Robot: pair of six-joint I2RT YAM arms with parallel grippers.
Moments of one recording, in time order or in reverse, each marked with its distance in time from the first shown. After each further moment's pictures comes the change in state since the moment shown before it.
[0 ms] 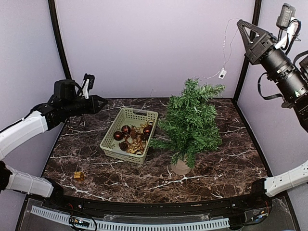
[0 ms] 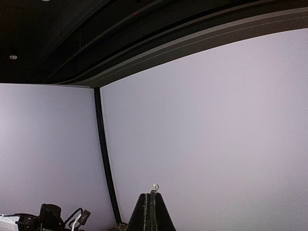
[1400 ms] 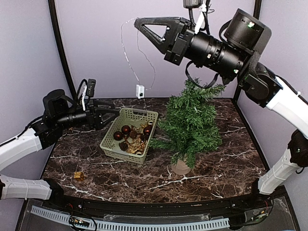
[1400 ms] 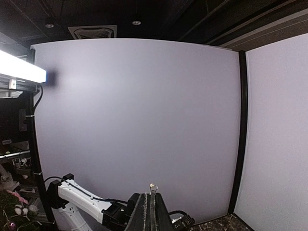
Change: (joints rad) left arm -0.074 -0.239 -0.201 0.311 0.394 0.020; right arm 0.002 0.547 0.488 -0.173 -0.706 0.255
